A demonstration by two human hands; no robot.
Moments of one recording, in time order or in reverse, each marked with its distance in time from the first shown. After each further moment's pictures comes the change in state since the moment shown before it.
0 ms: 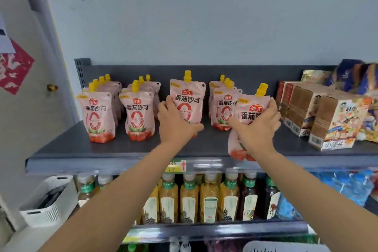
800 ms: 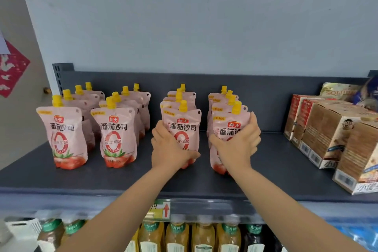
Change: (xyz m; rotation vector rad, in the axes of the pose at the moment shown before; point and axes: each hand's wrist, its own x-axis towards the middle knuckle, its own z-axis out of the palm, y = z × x) left_hand 0.041 -0.019 0.071 0.052 -0.117 -0.193; right_hand 0.067 0.043 0.099 -0.021 0.016 -0.025
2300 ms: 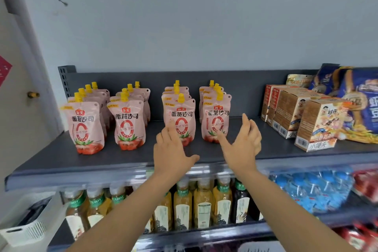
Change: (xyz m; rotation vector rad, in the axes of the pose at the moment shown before) left_hand -0.087 -0.010 -0.055 0.330 -0.045 0.314; right_hand -0.079 -0.021 -0.074 -0.242 -0.020 0.022
